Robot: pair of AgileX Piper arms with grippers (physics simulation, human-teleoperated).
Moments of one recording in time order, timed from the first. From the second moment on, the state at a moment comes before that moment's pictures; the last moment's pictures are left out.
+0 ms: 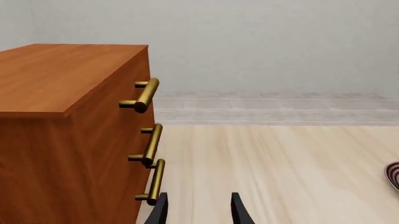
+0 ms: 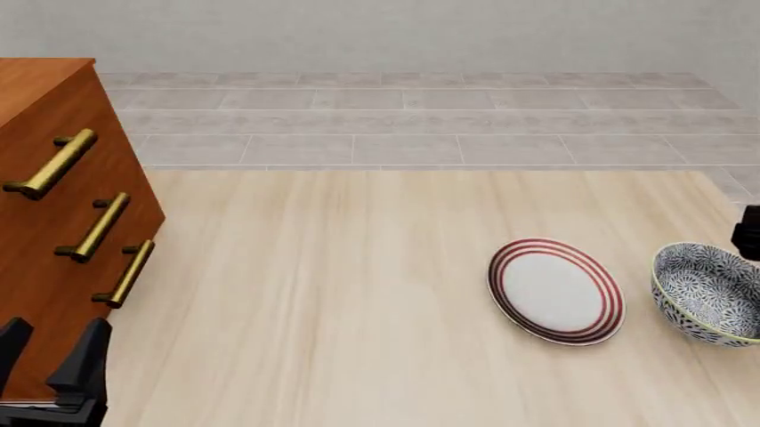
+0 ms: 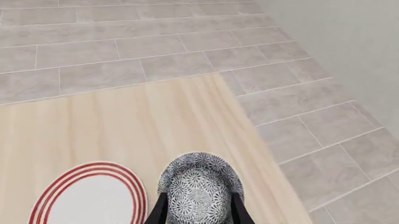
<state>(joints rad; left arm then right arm) -0.01 0.06 0.00 -0.04 -0.01 -0.44 0.94 -0.65 0.16 -0.16</state>
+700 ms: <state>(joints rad) -0.01 0.08 0.00 -0.05 -0.01 -0.47 1.03 -0.68 0.19 -0.23</state>
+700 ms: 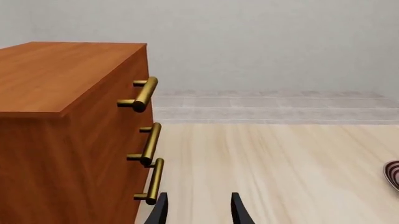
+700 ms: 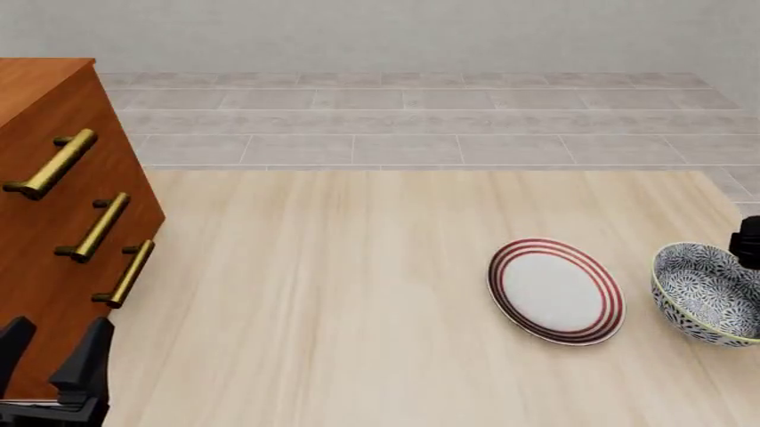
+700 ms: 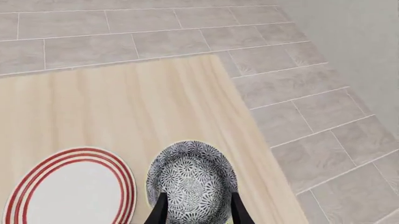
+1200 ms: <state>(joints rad) -0.01 0.11 0.00 -0.07 -0.01 -0.55 1.08 -0.67 0.15 -0.23</state>
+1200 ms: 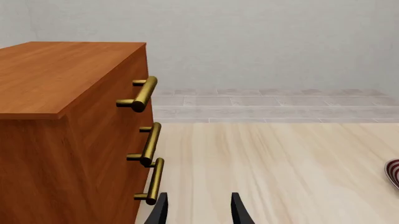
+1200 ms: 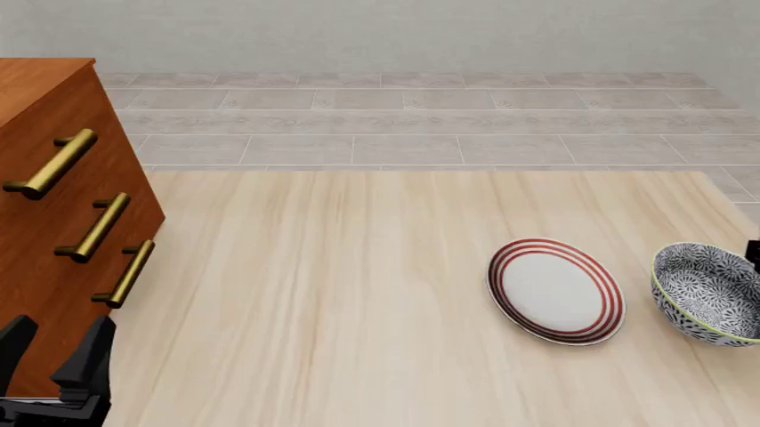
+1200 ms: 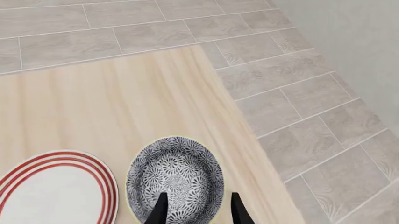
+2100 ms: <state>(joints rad) -0.01 0.14 0.00 -0.09 0.00 -0.64 1.29 -0.63 -0.02 -0.26</state>
